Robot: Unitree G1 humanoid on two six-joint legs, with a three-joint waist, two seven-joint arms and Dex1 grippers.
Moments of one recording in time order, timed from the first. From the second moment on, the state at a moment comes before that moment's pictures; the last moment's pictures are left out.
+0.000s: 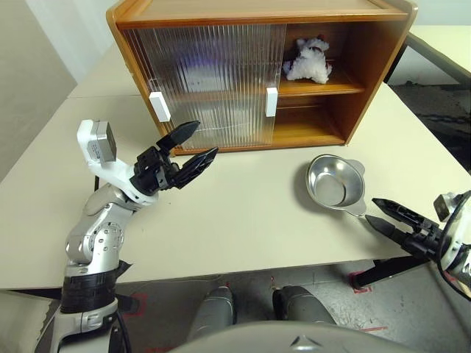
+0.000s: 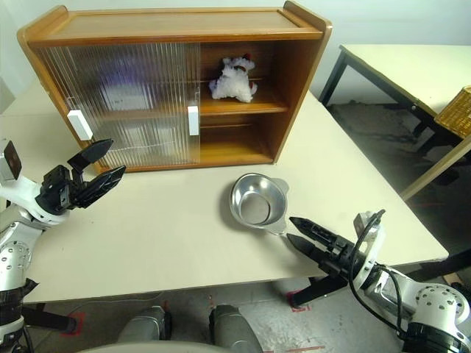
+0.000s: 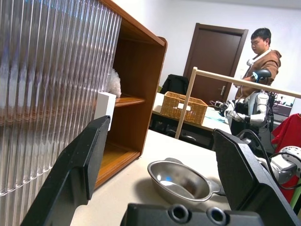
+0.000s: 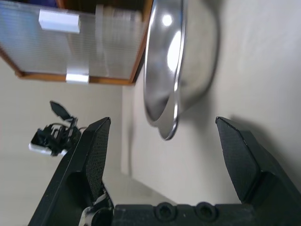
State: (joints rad) left arm -0.17 0.46 0.26 -0.22 -0.82 0.27 -0.98; right arm -0.01 -0.58 -0.66 0.23 1.23 1.43 0.66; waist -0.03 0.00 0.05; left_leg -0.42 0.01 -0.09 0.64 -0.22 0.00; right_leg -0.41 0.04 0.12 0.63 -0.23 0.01
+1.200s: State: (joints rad) left arm -0.16 0.48 0.27 -0.22 -0.82 0.27 -0.97; right arm -0.11 -0.52 -0.61 0.24 1.21 1.40 0.62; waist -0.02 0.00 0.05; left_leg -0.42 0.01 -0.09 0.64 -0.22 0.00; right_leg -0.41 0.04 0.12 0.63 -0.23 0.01
